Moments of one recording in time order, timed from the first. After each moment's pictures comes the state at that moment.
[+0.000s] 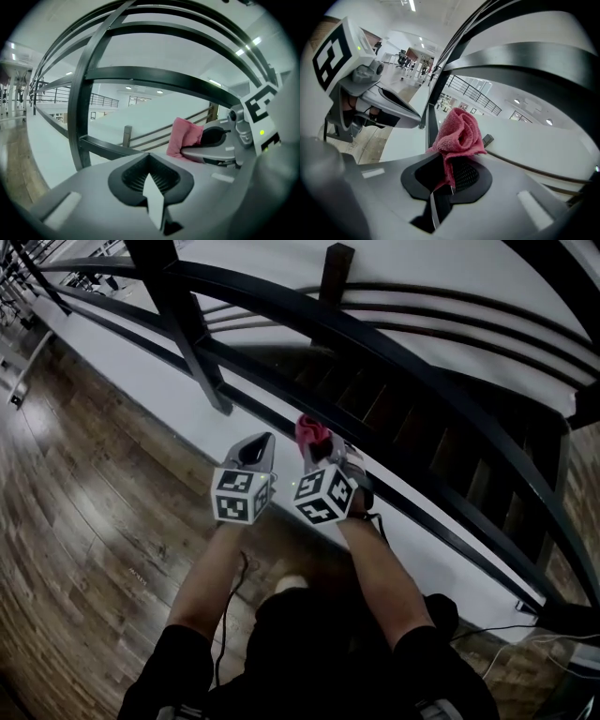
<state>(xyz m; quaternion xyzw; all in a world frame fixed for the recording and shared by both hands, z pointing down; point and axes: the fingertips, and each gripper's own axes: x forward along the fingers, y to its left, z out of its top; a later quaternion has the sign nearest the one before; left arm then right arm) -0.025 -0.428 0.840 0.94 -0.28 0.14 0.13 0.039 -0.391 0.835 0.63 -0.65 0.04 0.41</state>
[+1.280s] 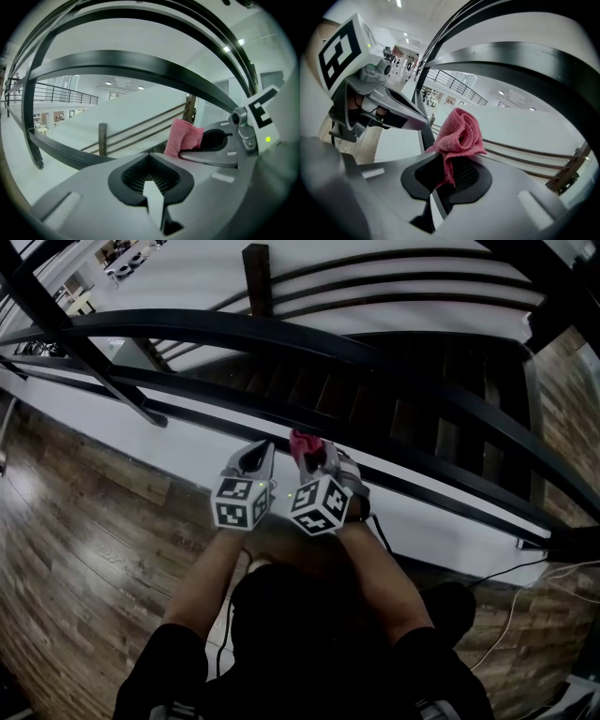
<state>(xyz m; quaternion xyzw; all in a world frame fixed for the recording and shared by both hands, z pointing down) 0.084 -0.292 0.837 0.97 -0.16 0.16 0.11 0.126 -0.244 0.837 0.70 -0.59 0.07 0.40</state>
